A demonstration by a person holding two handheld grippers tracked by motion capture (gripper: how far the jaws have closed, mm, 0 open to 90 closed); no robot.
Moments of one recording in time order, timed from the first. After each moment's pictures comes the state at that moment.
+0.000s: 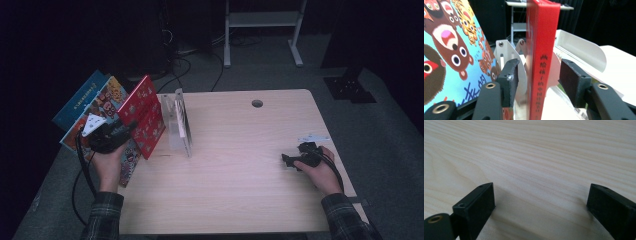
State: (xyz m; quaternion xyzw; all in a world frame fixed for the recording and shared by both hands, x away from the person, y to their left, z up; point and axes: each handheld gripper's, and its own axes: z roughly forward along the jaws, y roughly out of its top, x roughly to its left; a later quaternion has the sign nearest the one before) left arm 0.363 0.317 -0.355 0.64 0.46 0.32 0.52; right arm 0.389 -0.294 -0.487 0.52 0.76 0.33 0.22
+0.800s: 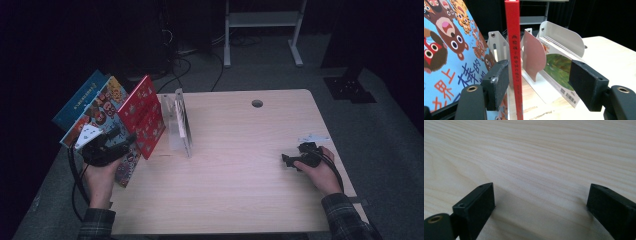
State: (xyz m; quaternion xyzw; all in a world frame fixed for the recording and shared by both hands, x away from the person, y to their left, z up) left arm 0.317 0.312 -0.345 0.66 0.46 0.31 0.51; right arm 0.389 -0.294 -0.487 0.52 0.76 0.33 0.22
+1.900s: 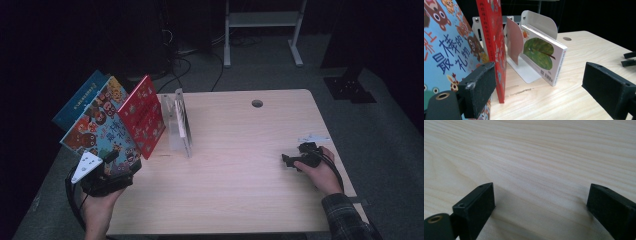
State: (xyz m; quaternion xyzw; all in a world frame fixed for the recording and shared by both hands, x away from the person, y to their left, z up) left arm 0.251 0.298 -0.365 0.67 0.45 0.29 0.52; right arm 0.388 -0.294 -0.487 0.52 0.76 0.33 0.22
